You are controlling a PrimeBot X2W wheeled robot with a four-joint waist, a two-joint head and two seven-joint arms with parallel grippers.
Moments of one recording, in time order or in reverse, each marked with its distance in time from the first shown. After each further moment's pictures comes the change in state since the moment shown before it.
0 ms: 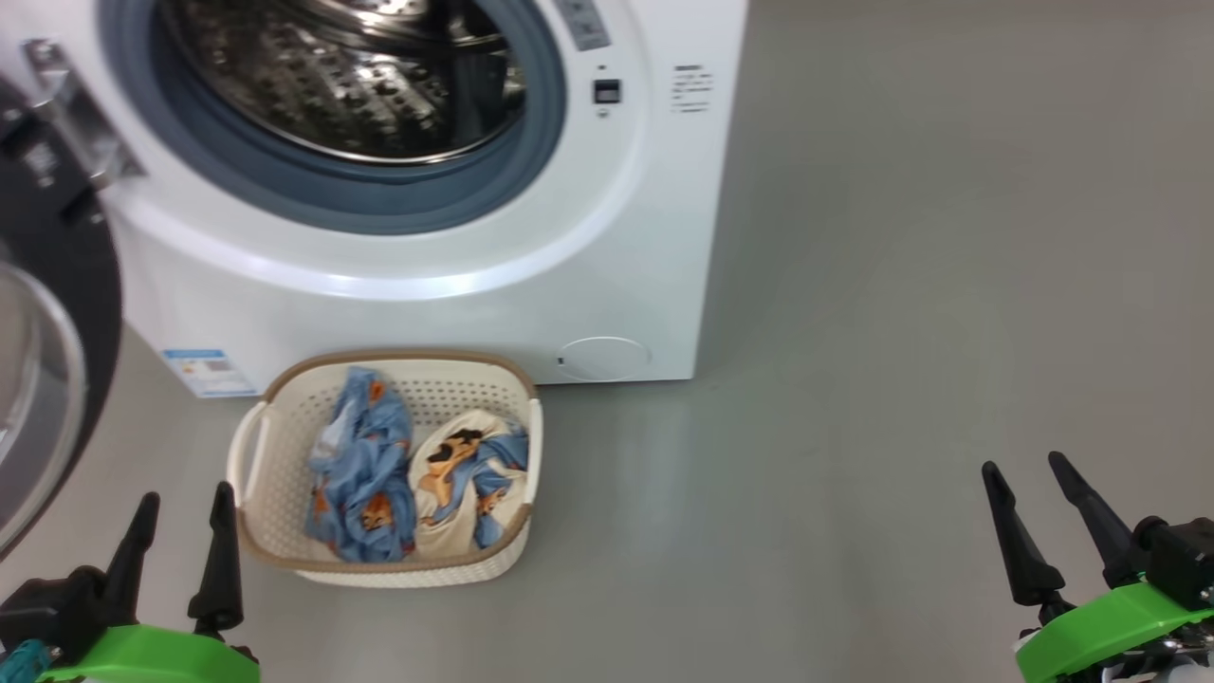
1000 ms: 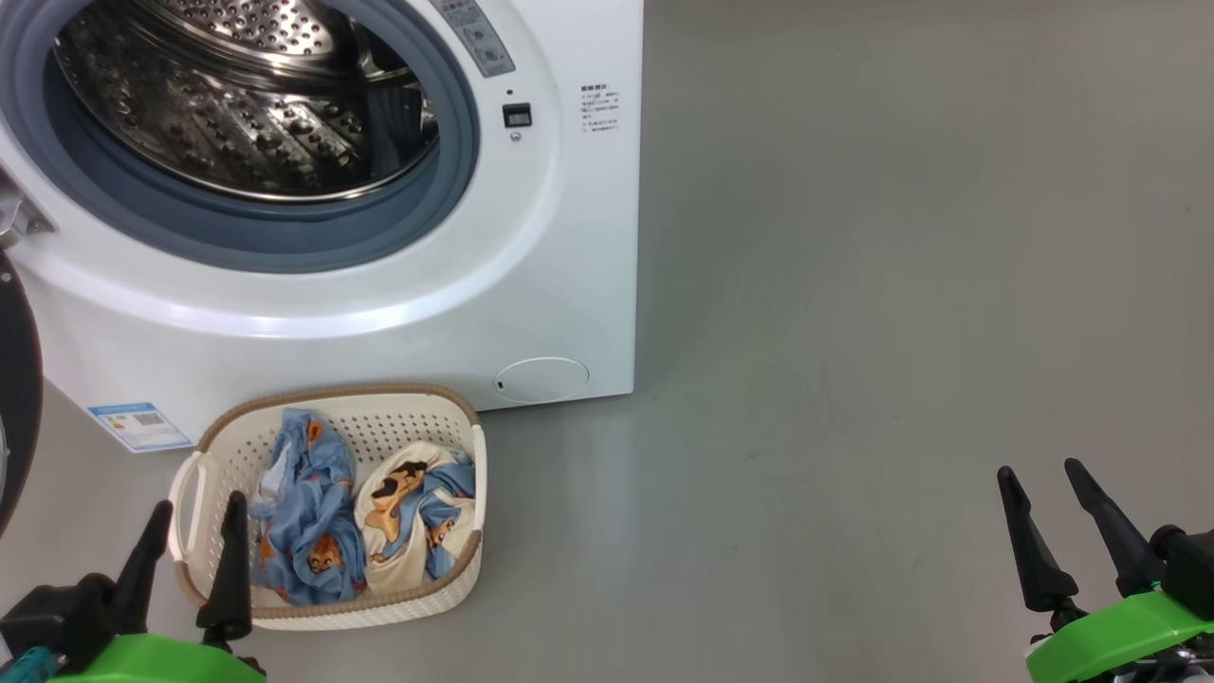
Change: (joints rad) left arm 0.023 0.038 -0.065 -0.029 -0.052 0.000 0.000; right arm 0.022 0.010 -0.040 -0.013 0.000 0.000 0.000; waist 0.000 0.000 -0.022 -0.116
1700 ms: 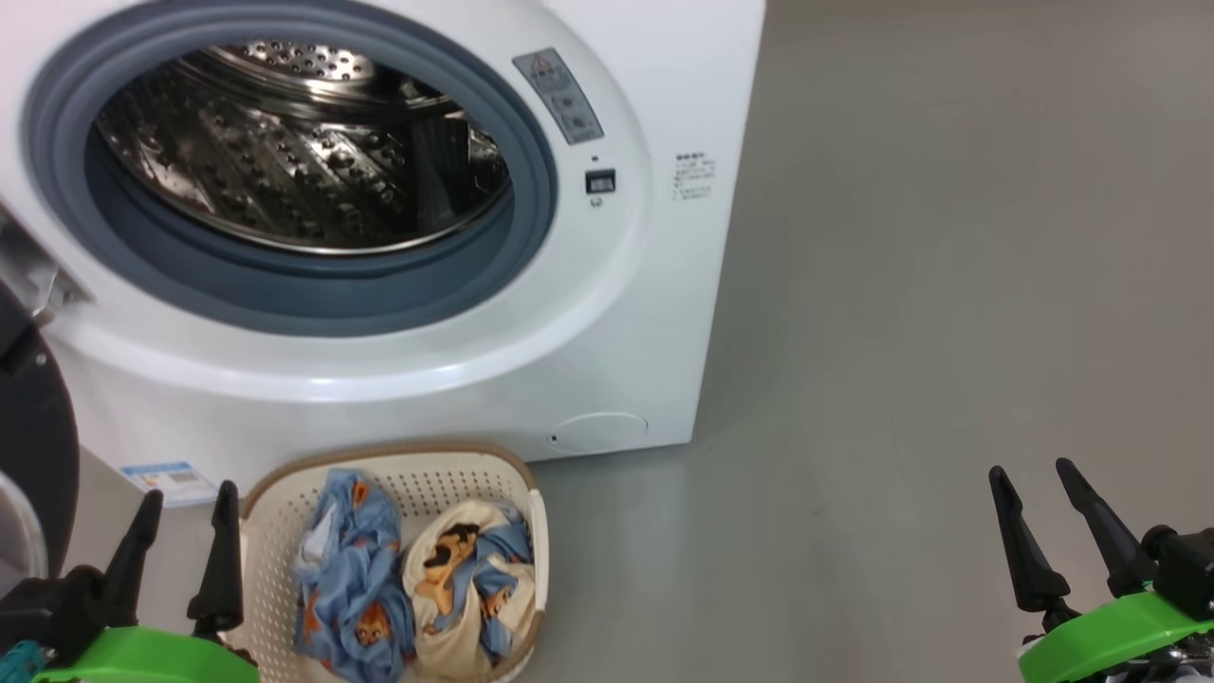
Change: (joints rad) left arm -0.004 0.026 -0.018 -0.020 -0.024 0.000 0.000; right arm 0.000 0.011 0.007 -0.006 0.000 0.000 0.000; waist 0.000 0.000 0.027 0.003
